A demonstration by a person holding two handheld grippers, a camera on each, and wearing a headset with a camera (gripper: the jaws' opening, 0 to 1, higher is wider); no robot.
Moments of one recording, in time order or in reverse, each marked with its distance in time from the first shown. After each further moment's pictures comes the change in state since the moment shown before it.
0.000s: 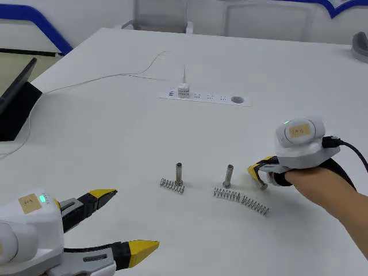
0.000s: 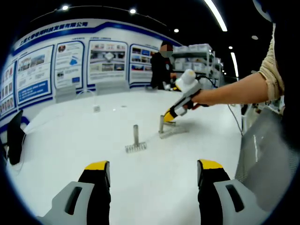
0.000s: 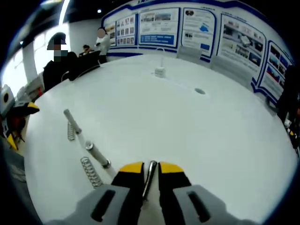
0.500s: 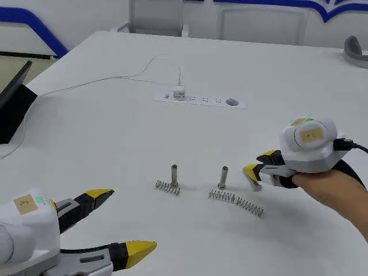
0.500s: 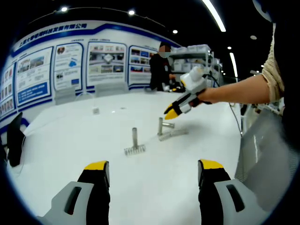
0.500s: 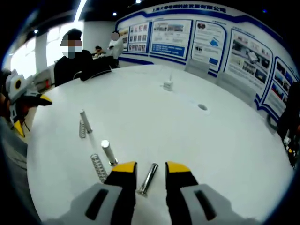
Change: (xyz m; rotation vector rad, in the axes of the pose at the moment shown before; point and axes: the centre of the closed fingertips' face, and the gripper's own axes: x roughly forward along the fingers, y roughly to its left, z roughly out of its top) left arm 0.000 -0.004 0.005 0.008 -0.012 -0.005; right arm -0.024 0.008 0.013 -0.120 -0.085 0.026
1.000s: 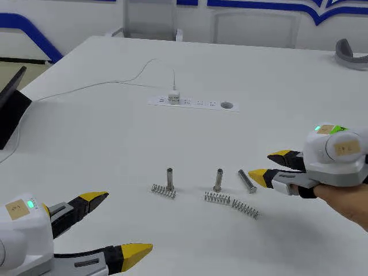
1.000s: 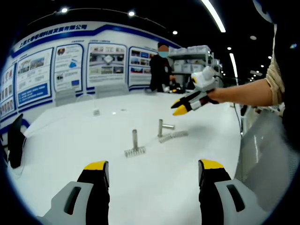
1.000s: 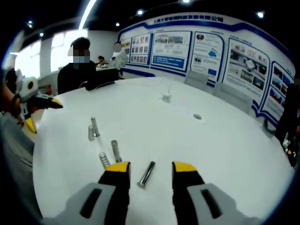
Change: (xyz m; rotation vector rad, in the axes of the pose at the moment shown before) left arm -0.001 -0.002 0.005 0.008 -0.007 0.000; right arm -0.039 -0.002 0.010 -0.018 -0.115 0.007
